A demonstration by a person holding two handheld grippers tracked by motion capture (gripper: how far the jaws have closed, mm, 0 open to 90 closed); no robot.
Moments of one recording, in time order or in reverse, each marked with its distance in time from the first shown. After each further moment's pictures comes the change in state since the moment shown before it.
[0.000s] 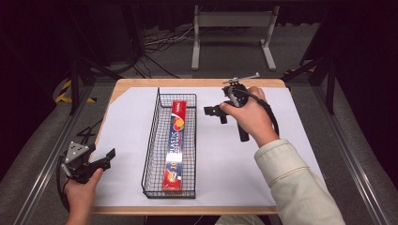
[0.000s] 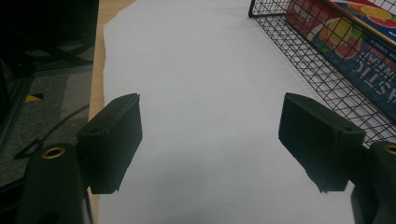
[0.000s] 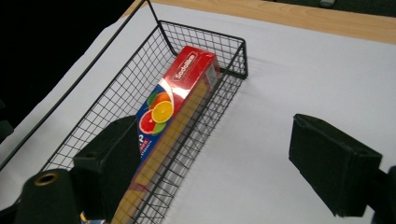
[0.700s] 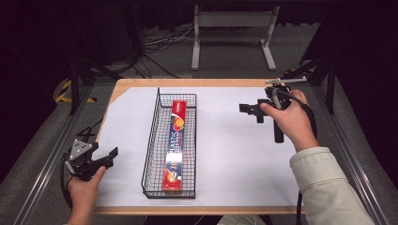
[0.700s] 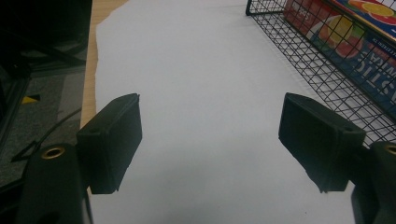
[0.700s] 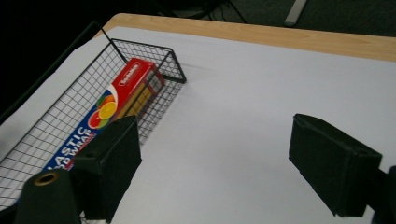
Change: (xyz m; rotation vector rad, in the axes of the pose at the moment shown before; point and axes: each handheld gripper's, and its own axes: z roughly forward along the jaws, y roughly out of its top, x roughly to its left) left arm -0.002 0.002 0.009 0.011 -0.006 0.012; right arm -0.076 -0.028 -0.054 -0.100 -0.049 0.042
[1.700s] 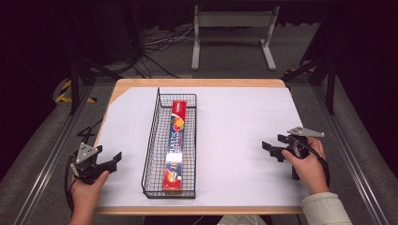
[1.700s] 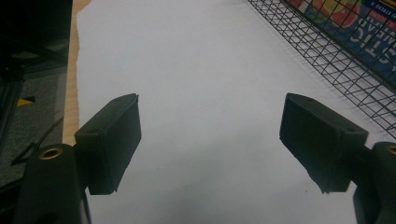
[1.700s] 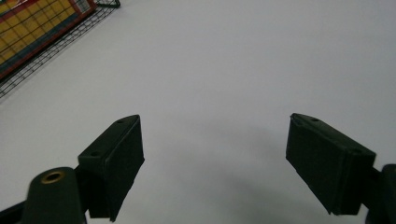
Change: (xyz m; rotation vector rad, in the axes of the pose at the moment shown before) left arm -0.004 -0.012 0.007 0.035 -0.028 0.058; right arm -0.081 -0.155 0.011 -0.085 -0.056 -0.041
